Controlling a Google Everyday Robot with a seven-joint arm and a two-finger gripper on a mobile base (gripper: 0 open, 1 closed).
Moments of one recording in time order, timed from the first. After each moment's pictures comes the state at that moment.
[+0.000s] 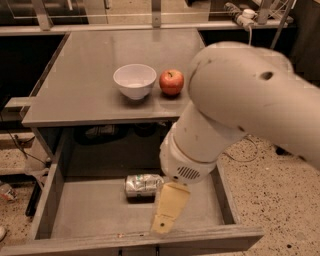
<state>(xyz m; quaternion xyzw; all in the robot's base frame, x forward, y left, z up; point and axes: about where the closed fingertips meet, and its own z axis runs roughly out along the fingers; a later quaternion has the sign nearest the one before) 0.362 -0.007 0.835 -0.65 0.73 0.12 0.13</state>
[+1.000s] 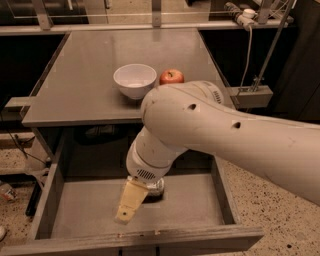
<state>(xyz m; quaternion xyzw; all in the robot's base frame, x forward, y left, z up) 0.408 0.067 0.777 -0.64 0.74 0.13 0.18</state>
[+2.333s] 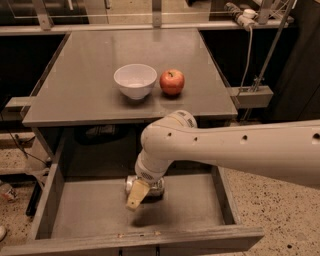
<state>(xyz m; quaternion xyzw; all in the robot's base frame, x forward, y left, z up) 0.493 0.057 0.643 -0.59 0.79 0.09 0.16</state>
